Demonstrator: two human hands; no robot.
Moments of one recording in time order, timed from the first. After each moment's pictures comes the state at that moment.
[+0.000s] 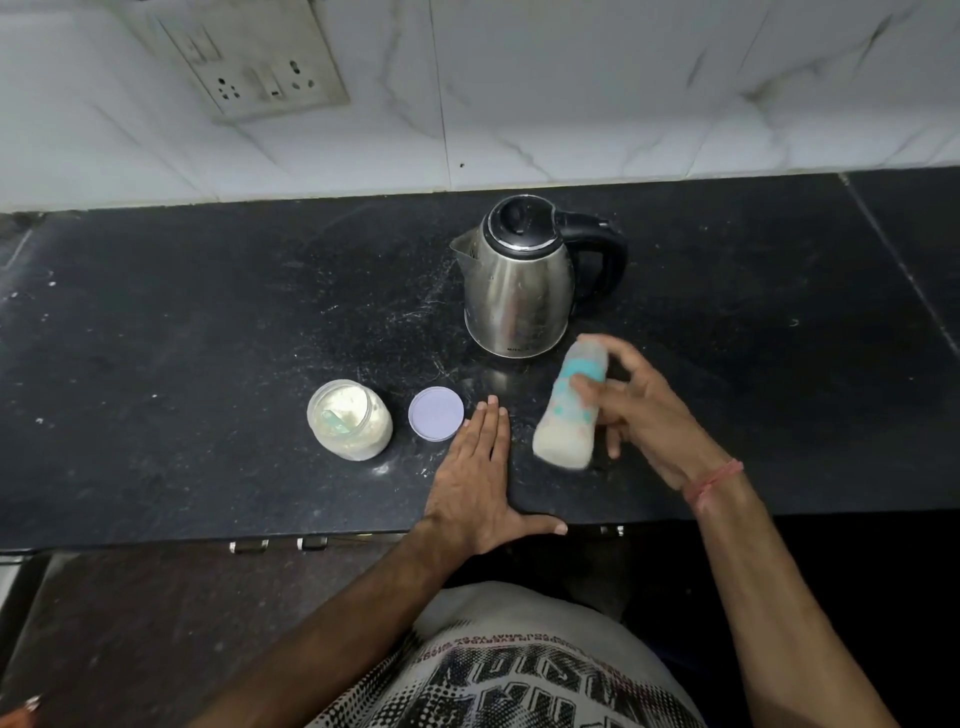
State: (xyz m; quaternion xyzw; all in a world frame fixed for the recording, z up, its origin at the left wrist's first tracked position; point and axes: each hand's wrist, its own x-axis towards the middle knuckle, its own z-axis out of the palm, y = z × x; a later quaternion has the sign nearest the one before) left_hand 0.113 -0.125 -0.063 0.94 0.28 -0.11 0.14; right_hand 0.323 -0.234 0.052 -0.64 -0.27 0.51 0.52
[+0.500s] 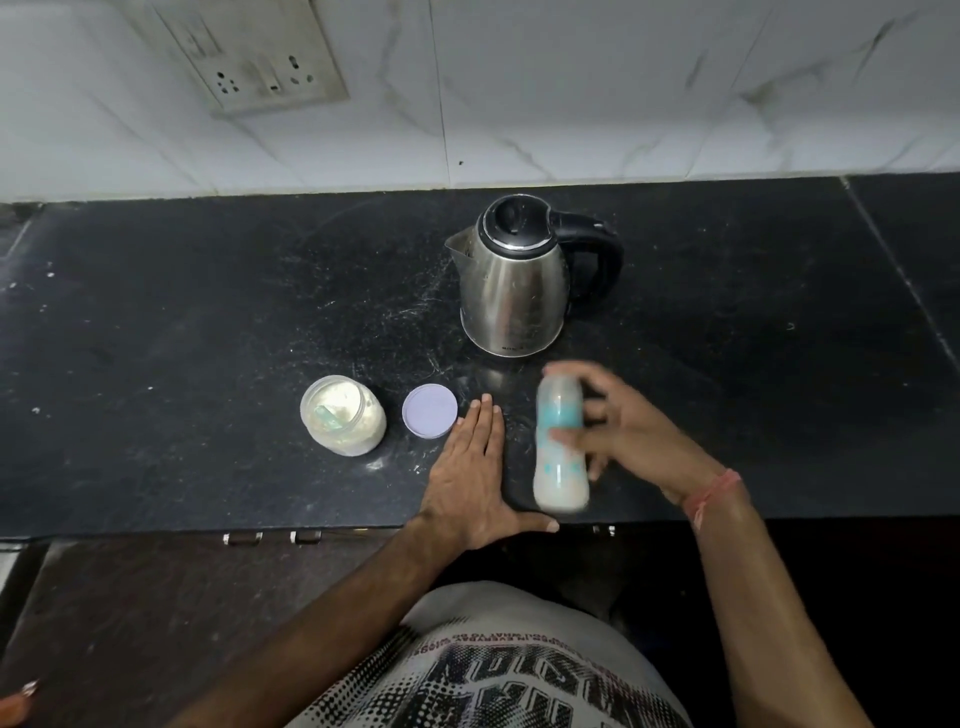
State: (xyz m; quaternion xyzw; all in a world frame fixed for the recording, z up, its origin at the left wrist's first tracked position) left_hand 0.118 -0.126 -0.061 0.93 0.30 -0.10 0.17; right_hand 0.315 -0.240 0.048 -0.65 -0.32 0.52 0.45
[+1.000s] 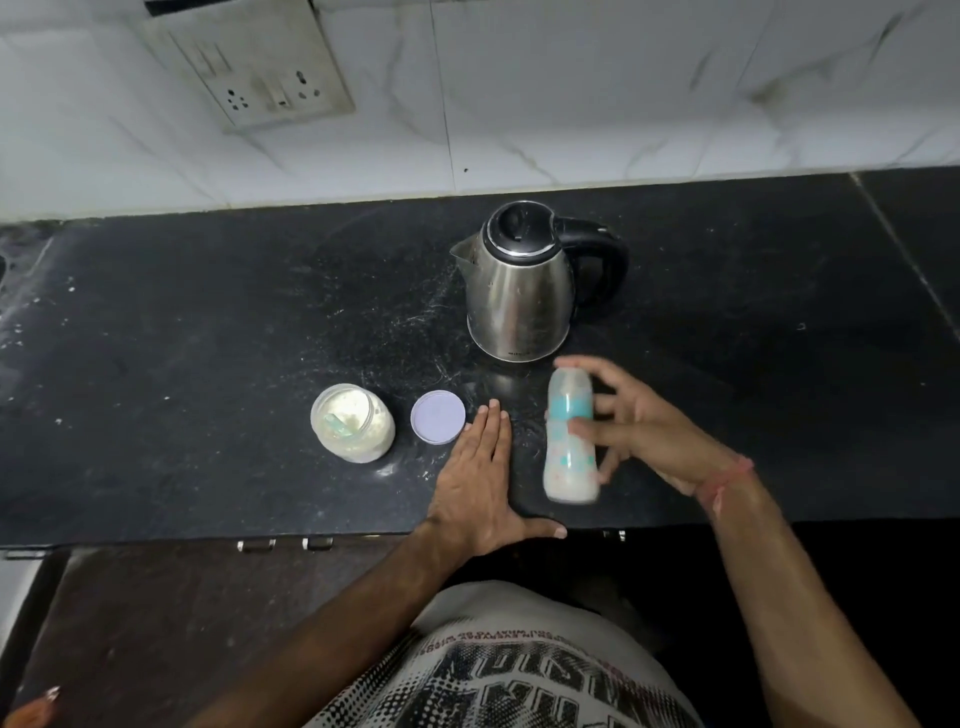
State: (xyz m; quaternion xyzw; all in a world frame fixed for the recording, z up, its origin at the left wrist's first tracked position) left_hand 0.116 -0.128 -0.056 0.94 0.29 -0.11 0.16; right_hand 0.329 -0.240 0.040 -0.59 -0.31 0.56 0.50
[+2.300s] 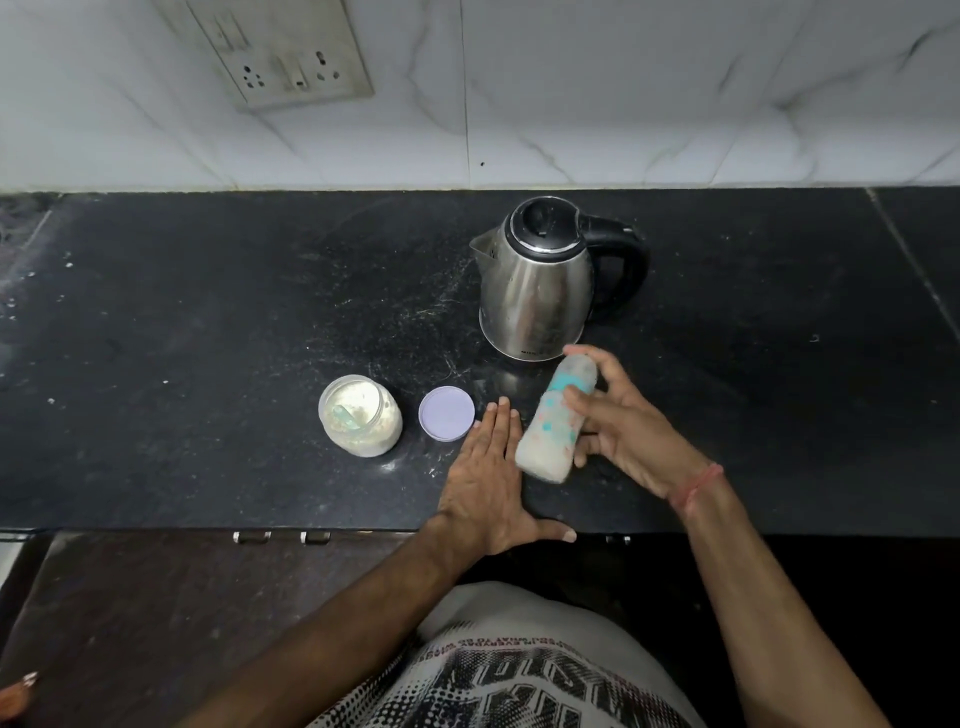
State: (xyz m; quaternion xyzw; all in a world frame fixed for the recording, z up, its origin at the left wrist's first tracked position) left_hand 0.123 -0.125 -0.067 0.94 0.28 -0.14 0.13; right_hand 0.312 -0.213 0.033 -0.53 -0.24 0.59 0.55
